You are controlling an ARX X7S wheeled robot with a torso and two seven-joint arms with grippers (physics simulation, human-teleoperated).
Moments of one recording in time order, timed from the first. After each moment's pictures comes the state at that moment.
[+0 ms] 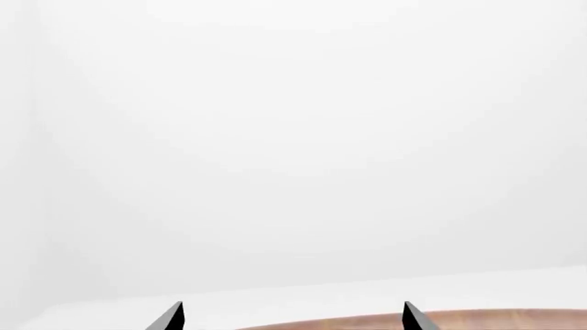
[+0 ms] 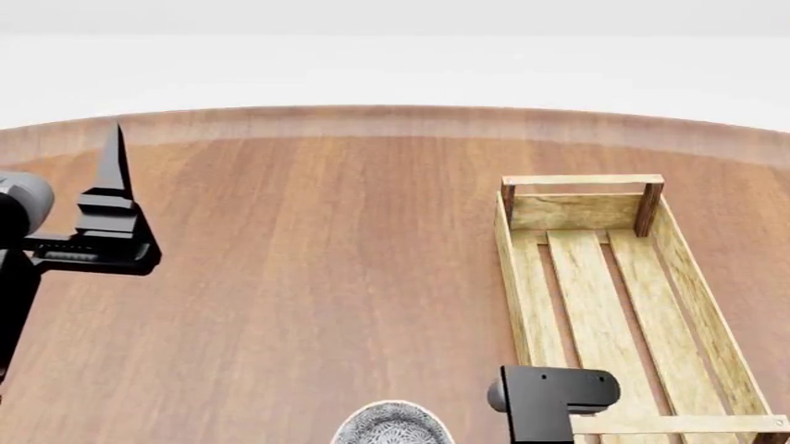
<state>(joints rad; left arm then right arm) -0.58 -0.30 0.16 0.59 -0.36 -0.81 -0.33 0.48 0.45 -0.29 -0.10 1.20 1.02 0.43</state>
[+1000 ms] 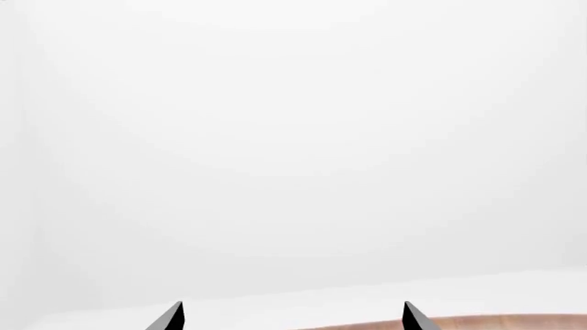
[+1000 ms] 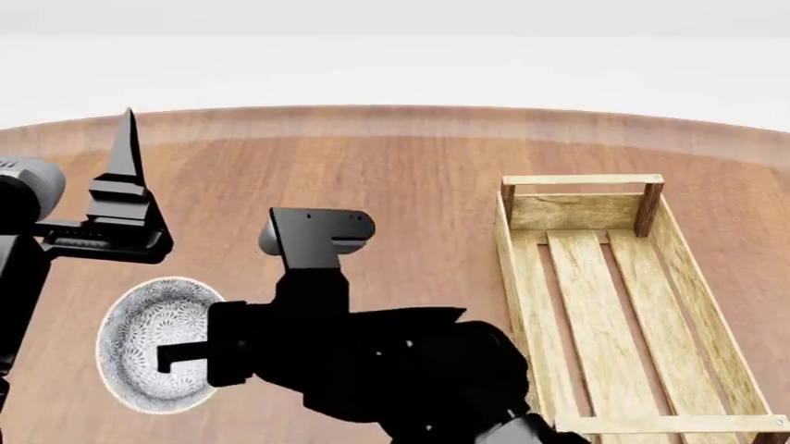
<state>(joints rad) -0.63 -0.30 0.19 0.59 -0.39 -0.84 -0.35 1.15 0.03 -0.90 0.74 1.31 0.70 0.06</state>
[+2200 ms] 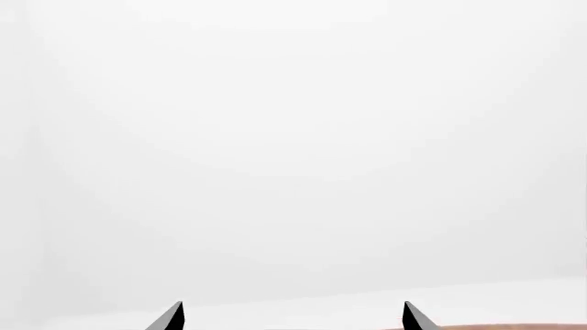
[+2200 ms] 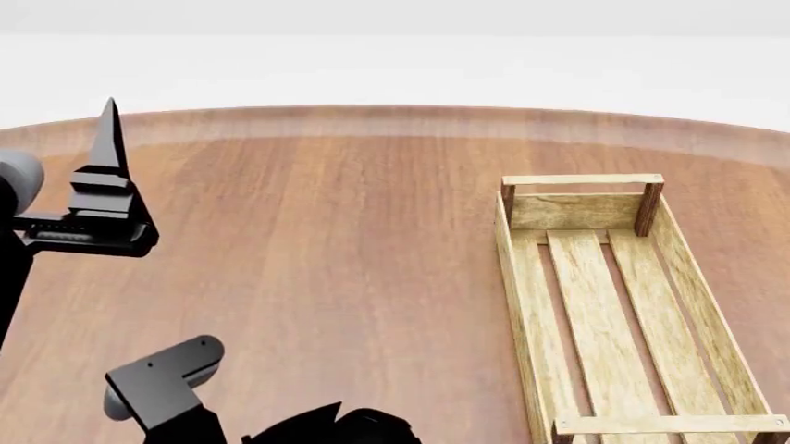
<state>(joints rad) -0.65 -0.32 0.17 0.63 -0.42 -0.87 -0.38 1.19 0.00 -1.59 0.51 1.68 0.47 0.05</state>
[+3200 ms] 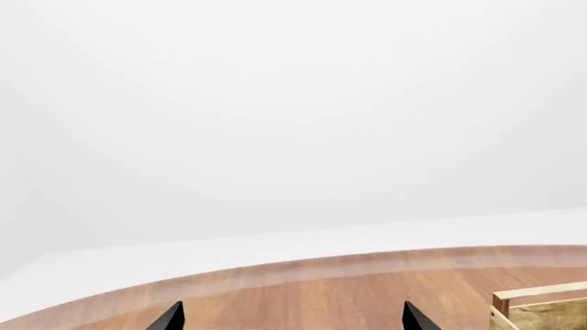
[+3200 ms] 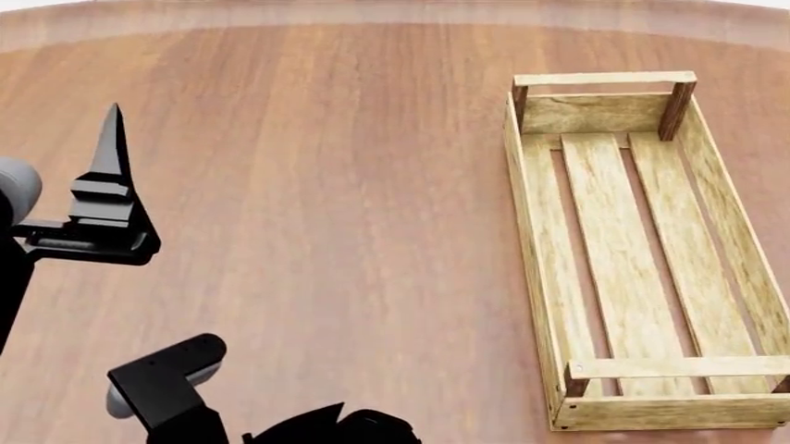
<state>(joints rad) -0.63 -0.33 0.18 0.63 -0.44 -0.84 -0.38 1.18 0.00 -1.58 0.52 1.66 0.46 0.04</state>
